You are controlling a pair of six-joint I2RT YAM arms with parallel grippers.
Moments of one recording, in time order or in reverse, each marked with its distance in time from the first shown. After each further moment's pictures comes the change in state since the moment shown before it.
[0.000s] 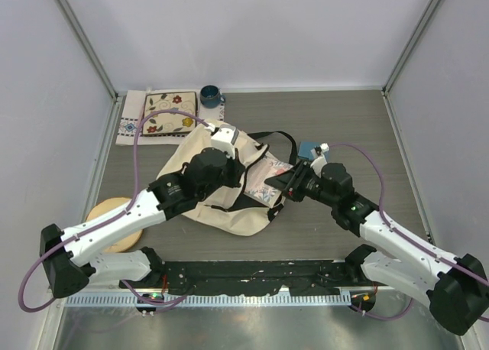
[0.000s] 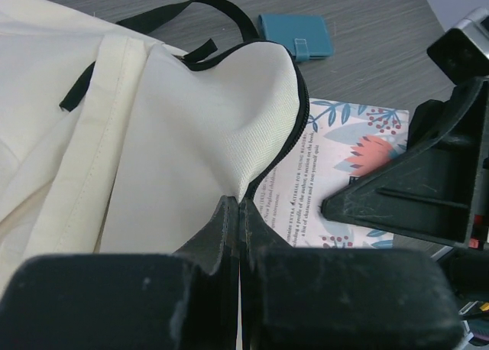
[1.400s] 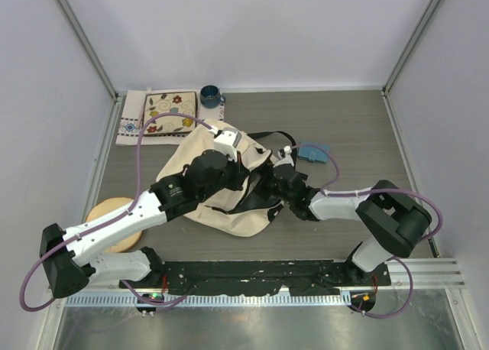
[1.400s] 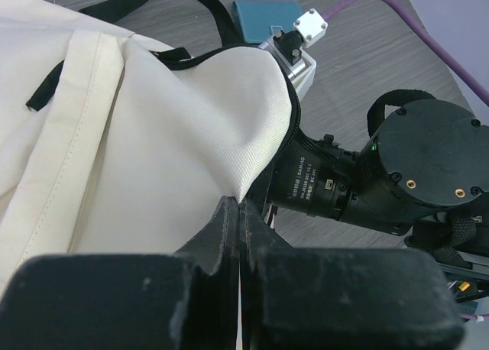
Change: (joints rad) left arm 0.001 -0.005 -0.034 0.047 0.071 -0.014; right arm 0.203 0.684 0.098 0.523 0.317 0.011
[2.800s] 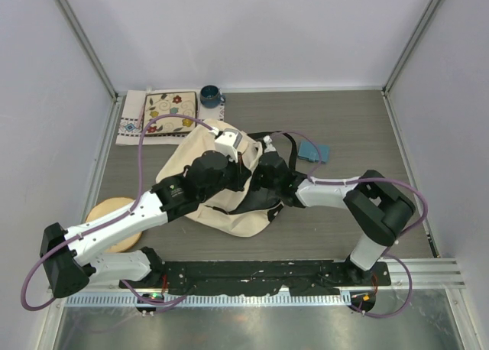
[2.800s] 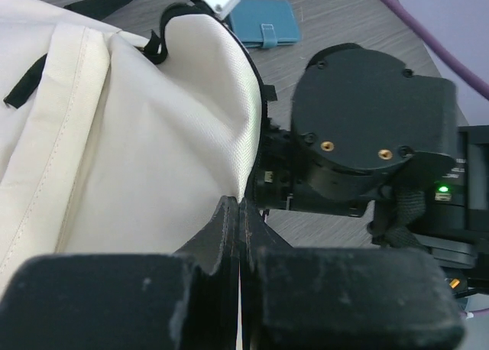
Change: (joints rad) left arm 0.000 0.005 -0.023 0.033 0.030 -0.016; right arm 0.000 0.081 0.192 -0.204 -0.118 -0.181
